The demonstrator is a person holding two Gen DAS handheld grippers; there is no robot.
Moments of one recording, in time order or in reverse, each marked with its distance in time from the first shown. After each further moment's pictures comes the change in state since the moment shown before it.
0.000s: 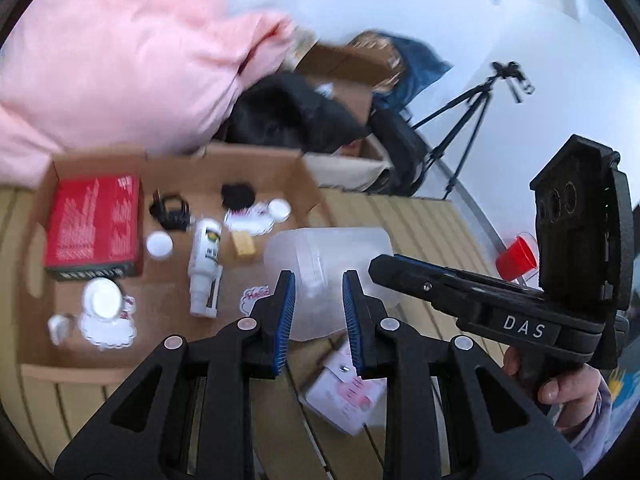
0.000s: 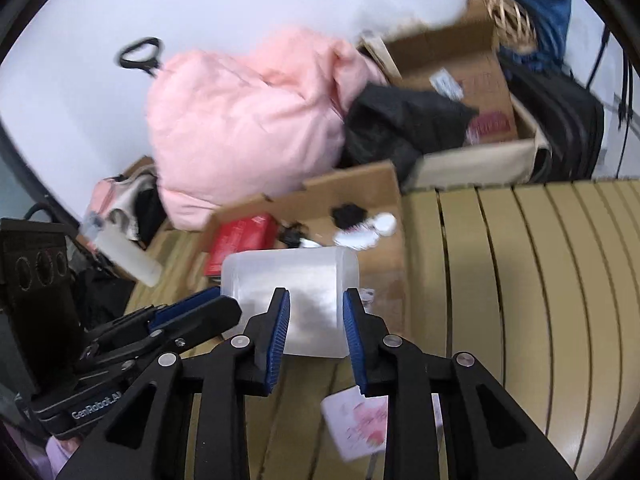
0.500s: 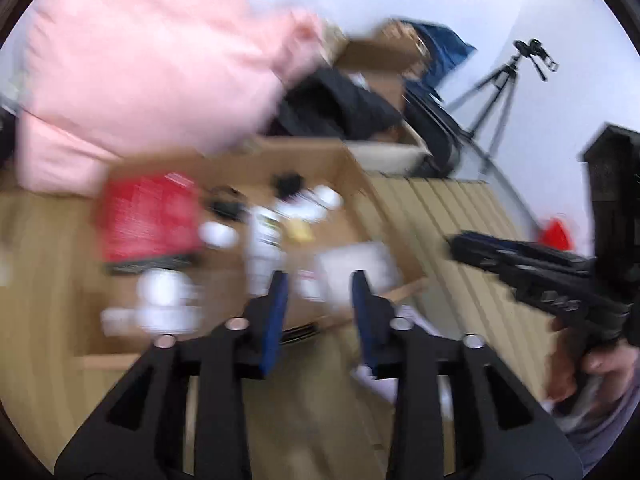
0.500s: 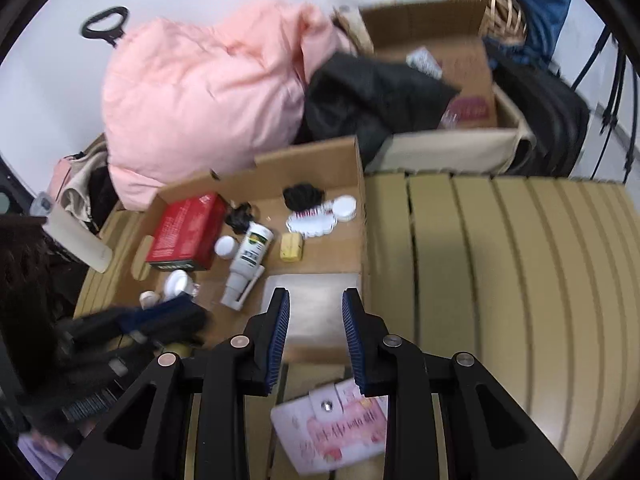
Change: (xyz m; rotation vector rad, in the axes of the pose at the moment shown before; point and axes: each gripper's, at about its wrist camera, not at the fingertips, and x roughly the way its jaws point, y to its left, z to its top) left arm -0.064 -0.001 -0.010 0.087 -0.031 0.234; right arm -0.017 0.007 -0.008 -0.102 -0.008 -0.160
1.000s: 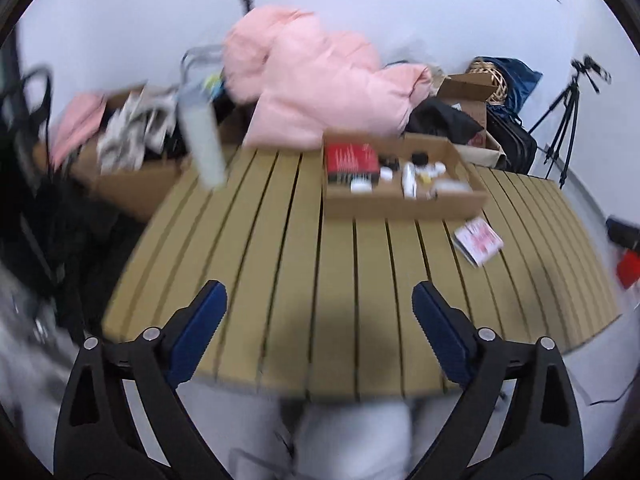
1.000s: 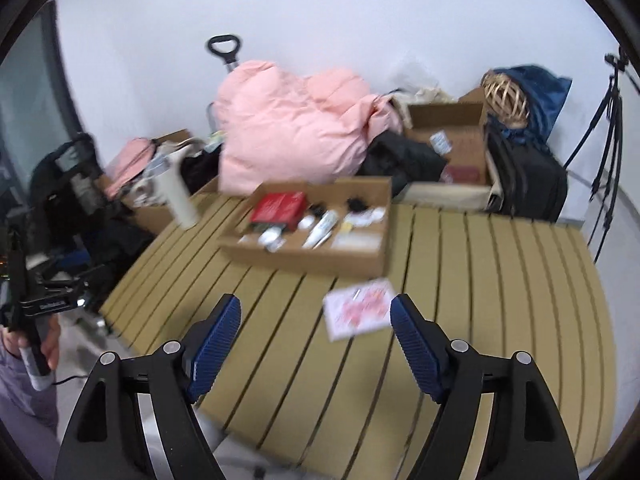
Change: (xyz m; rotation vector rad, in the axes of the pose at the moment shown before) left arm -0.235 0.023 -0.178 -0.146 -0.074 0.366; right arm -0.202 0.031 -0.139 -0.188 -0.124 0.125
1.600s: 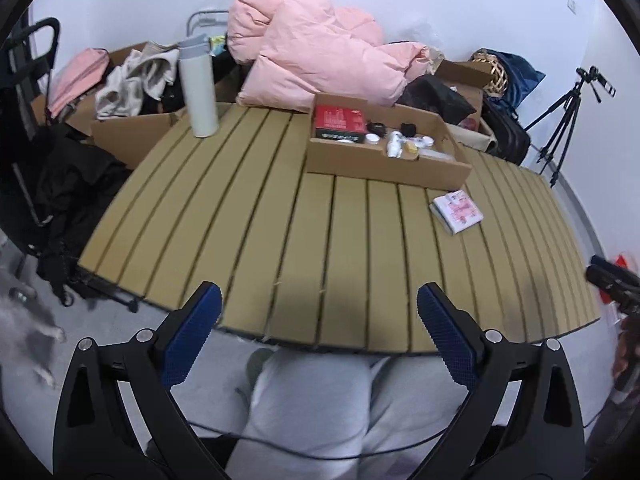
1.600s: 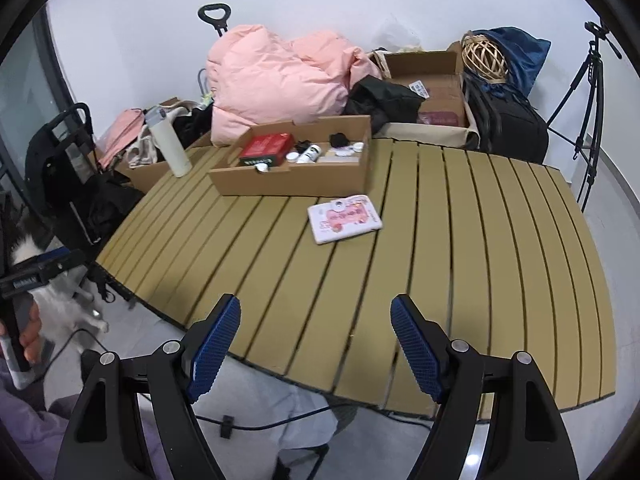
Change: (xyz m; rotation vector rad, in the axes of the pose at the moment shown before) left arm 0.007 -0.026 -0.026 -0.066 0.076 -0.050; right arm -0.009 -0.028 -0.065 0.021 0.084 -0.064
